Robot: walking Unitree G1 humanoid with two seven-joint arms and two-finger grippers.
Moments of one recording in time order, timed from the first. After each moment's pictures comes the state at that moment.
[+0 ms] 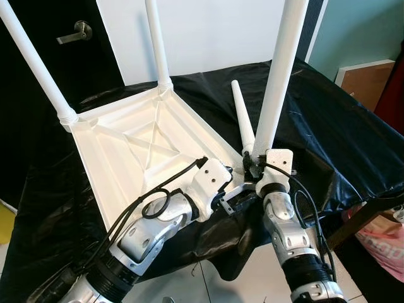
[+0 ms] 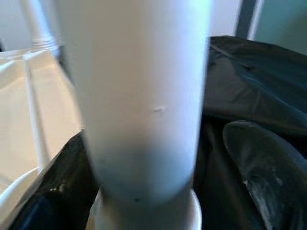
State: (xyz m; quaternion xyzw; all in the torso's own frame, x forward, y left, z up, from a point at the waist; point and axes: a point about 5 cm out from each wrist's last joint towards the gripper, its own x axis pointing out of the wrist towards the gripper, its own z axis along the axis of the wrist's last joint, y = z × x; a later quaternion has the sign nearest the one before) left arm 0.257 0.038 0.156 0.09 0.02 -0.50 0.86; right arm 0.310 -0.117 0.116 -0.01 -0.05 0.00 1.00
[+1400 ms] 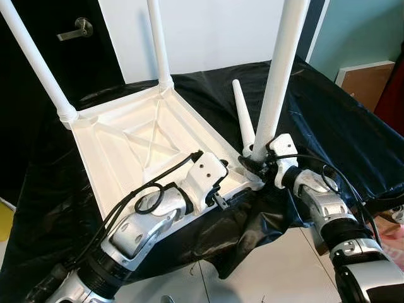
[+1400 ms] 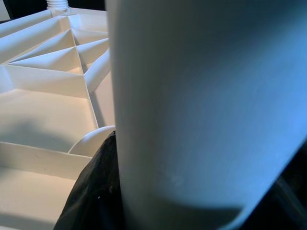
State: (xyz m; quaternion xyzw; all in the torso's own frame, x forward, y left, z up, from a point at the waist) left arm 0.259 0.048 0.166 0.11 0.01 -0.50 0.86; right arm 0.345 -0.155 0.125 -0.11 0.00 0.35 0.93
